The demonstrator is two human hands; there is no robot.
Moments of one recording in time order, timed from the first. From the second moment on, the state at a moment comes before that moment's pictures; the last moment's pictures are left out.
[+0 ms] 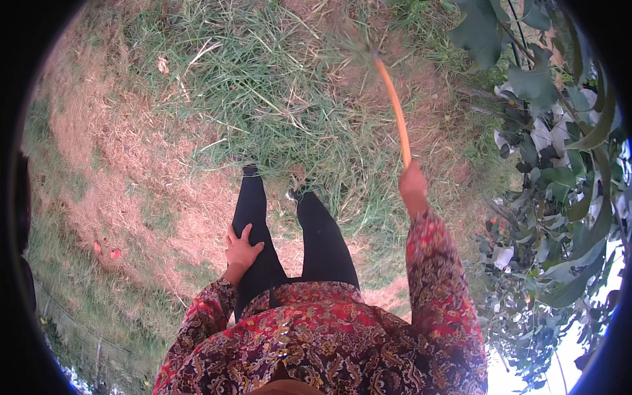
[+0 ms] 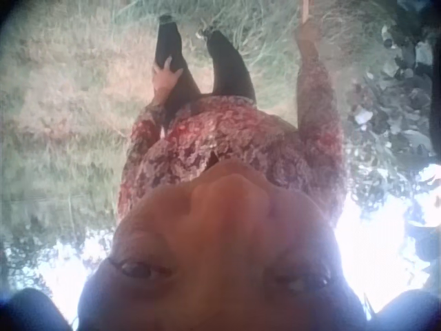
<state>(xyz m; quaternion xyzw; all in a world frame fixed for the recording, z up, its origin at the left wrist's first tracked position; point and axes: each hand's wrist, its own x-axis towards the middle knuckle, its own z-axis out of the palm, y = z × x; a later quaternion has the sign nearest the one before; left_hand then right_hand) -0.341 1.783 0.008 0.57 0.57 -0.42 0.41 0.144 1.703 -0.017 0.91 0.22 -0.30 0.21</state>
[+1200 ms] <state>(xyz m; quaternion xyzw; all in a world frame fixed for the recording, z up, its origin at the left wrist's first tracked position) -0.377 1.851 0.085 0.51 0.56 -0.23 0.61 -0.040 1.379 0.199 0.88 -0.18 -0.44 0.08</state>
